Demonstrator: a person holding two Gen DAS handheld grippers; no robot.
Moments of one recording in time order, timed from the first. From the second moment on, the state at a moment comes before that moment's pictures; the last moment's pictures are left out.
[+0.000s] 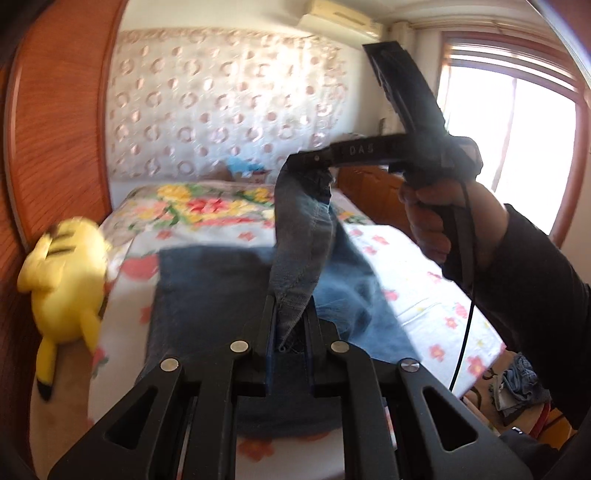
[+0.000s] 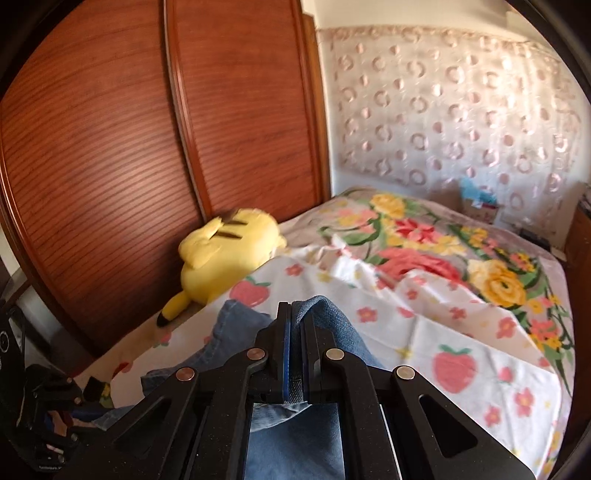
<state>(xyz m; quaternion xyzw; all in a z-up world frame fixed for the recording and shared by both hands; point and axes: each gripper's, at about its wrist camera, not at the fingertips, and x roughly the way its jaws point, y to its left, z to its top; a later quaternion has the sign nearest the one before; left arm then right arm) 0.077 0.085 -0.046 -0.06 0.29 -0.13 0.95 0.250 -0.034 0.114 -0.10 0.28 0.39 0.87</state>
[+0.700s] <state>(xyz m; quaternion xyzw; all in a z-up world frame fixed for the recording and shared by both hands) 0.088 0.125 -0.103 -0.06 0.36 -0.05 0.93 0.269 -0.010 0.110 -0.12 0.28 0.39 0.87</state>
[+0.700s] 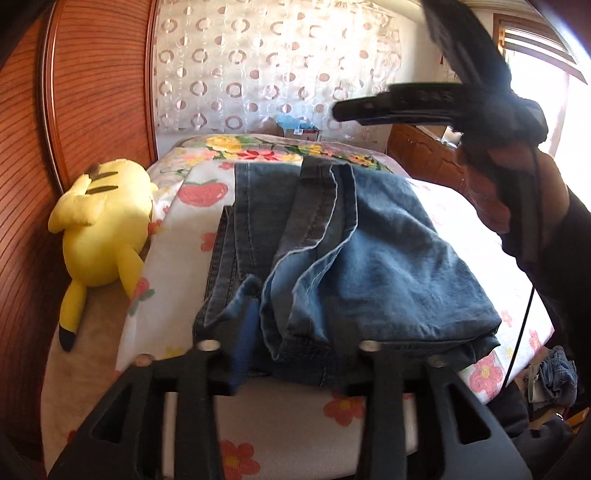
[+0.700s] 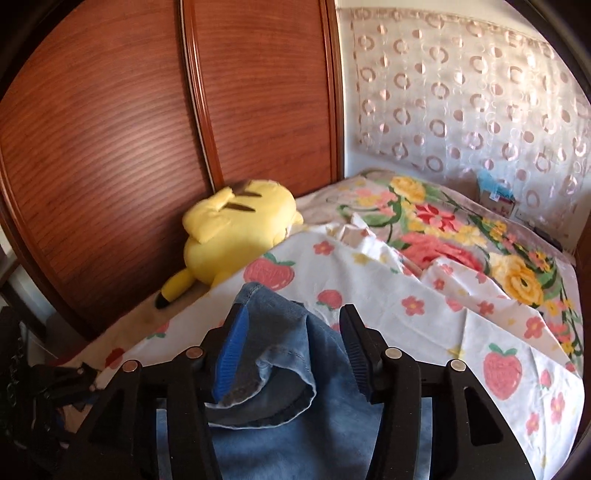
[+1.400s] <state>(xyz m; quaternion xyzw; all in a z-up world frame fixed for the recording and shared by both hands) 0.124 0.117 -0.129 -0.03 0.39 -0.05 0.92 0.184 -0.099 0.032 -0.09 0.34 0.31 0.88</state>
